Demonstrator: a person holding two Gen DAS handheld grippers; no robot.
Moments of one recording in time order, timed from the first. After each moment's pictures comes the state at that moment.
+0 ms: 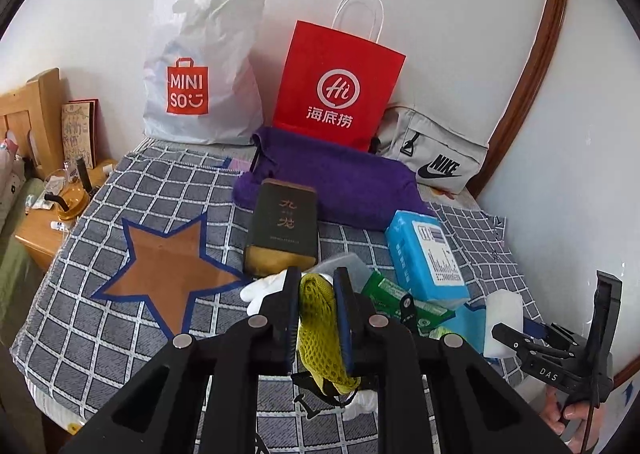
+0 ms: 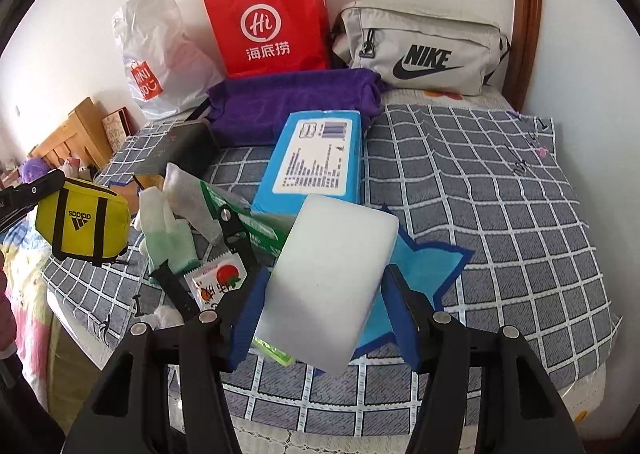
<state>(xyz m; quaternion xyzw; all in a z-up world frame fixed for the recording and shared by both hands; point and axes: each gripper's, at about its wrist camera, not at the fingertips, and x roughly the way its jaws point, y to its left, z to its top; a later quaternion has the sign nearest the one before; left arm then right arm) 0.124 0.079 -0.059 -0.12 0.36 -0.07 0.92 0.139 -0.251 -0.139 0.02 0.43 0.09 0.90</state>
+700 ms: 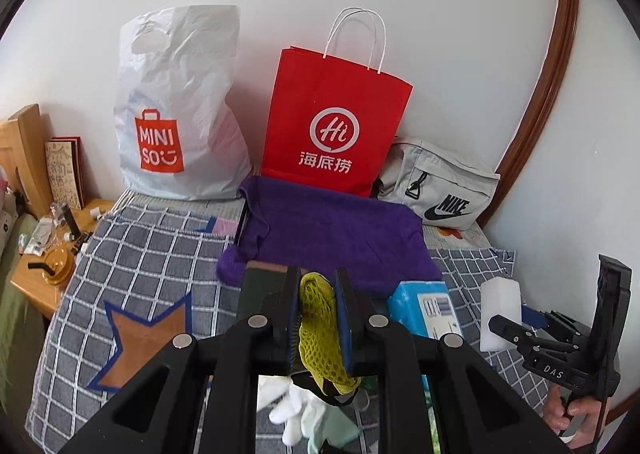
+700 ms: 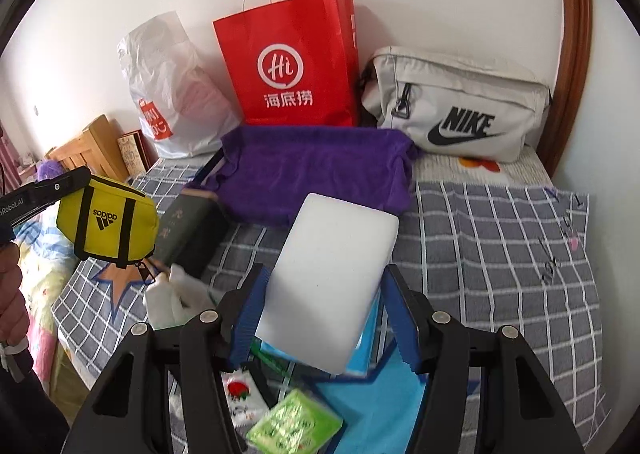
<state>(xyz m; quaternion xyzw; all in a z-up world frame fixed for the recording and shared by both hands) 0.221 0.069 -0.024 -0.10 0.35 -0.07 0.93 0.243 -0.236 -0.091 0.01 0.40 0.14 0.91</state>
